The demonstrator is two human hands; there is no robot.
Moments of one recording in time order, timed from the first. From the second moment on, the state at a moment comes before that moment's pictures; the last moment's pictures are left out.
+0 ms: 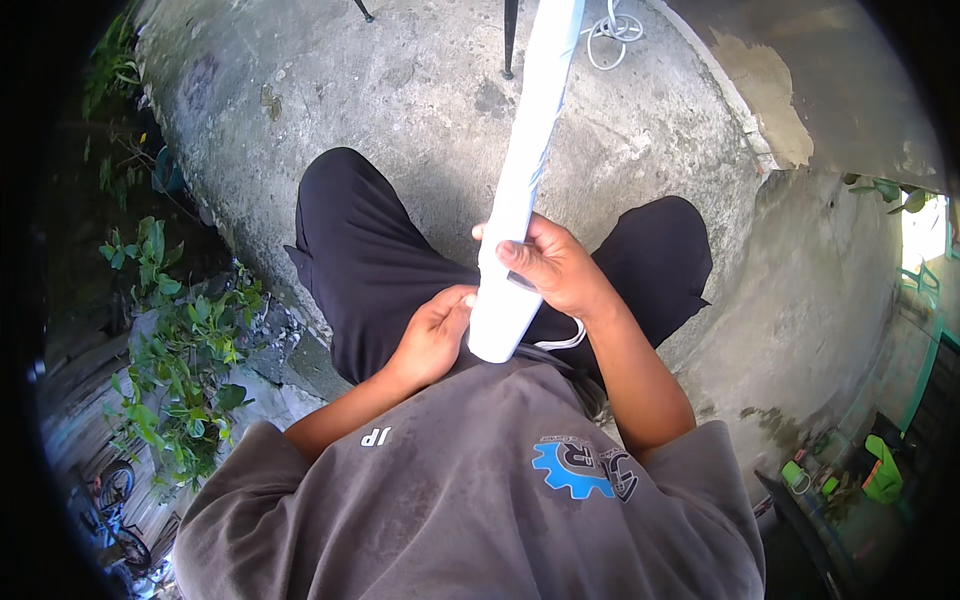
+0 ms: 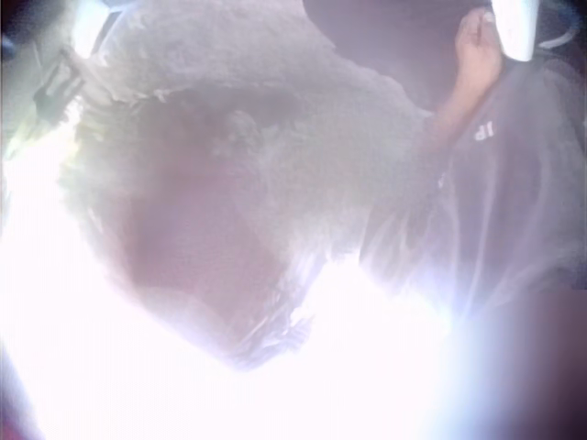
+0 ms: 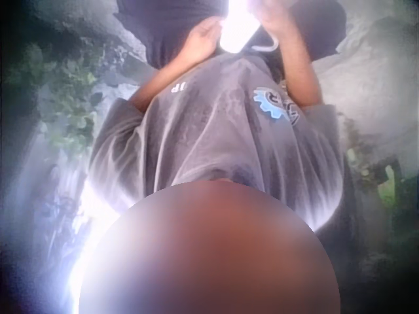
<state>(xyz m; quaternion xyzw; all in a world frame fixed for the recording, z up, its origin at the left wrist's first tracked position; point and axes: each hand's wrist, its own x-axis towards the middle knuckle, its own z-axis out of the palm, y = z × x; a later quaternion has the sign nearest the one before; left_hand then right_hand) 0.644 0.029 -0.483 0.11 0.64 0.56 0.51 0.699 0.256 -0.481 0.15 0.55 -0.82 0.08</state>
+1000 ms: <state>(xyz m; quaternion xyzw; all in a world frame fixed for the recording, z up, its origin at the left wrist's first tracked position) 0.635 -0.001 -0.478 -0.11 0.42 0.71 0.56 0.691 0.249 -0.491 0.31 0.45 -0.82 0.16</state>
